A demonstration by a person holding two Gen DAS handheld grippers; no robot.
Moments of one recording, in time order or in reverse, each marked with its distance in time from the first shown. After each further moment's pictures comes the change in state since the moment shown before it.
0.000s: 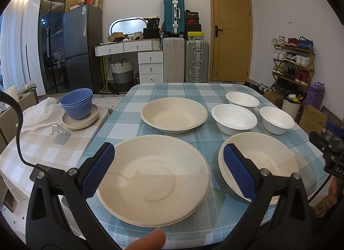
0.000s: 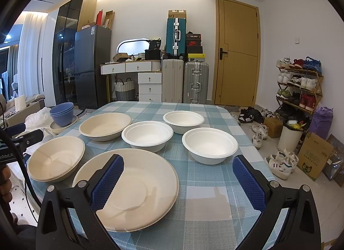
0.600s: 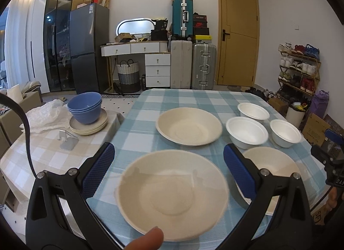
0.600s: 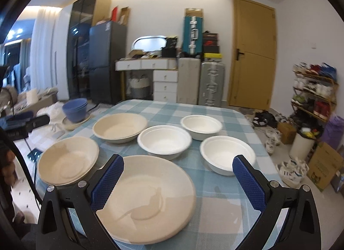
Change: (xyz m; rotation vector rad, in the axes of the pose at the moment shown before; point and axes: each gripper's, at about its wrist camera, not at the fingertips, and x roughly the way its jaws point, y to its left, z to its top) left arm 0.007 0.047 0.028 -0.111 -0.035 0.003; right arm 0.020 0.016 0.030 -0.076 0.031 0.131
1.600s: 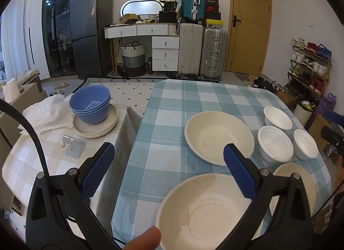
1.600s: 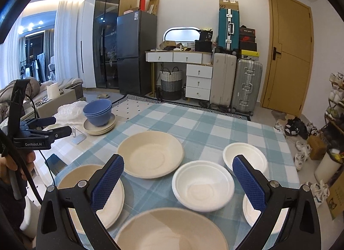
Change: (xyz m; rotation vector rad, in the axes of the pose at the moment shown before) left arm 0.094 0.069 0.074 -0.016 0.190 0.041; right arm 0.092 0.045 0.114 -0.077 0.063 0.193
